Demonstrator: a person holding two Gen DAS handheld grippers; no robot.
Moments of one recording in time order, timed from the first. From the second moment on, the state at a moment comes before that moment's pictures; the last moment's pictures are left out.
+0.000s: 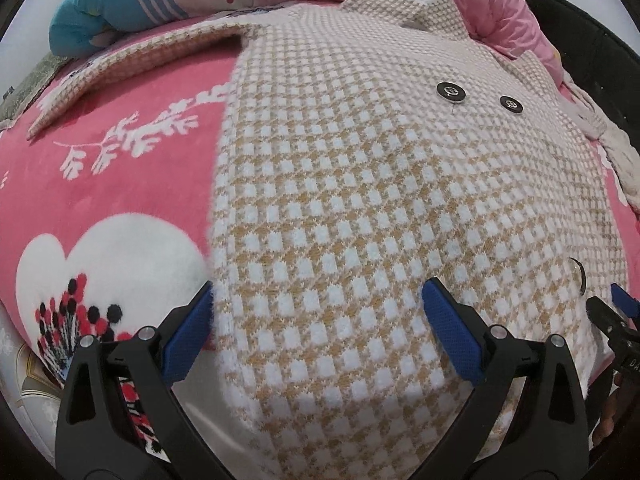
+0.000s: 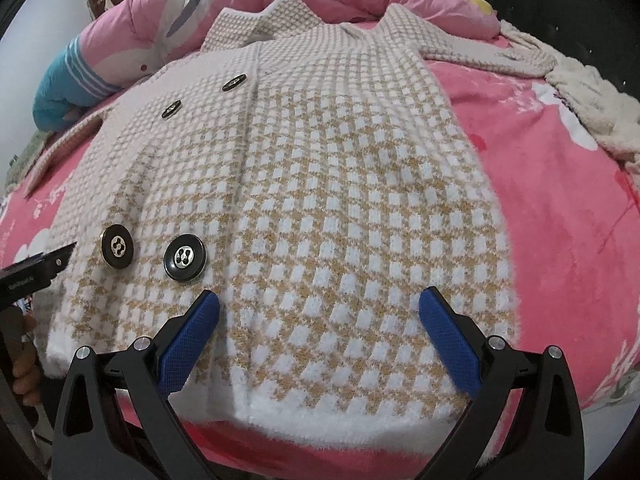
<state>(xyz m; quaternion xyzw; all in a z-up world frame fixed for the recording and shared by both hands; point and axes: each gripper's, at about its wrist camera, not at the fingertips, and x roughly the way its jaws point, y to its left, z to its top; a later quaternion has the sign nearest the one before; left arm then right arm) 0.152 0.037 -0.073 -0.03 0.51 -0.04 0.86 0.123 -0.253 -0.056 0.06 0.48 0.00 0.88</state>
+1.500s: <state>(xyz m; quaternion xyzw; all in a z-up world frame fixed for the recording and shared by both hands) 0.124 0.089 -0.072 -0.14 0.44 -0.16 0.87 0.114 -0.360 -0.052 0.21 0.47 0.04 0.86</state>
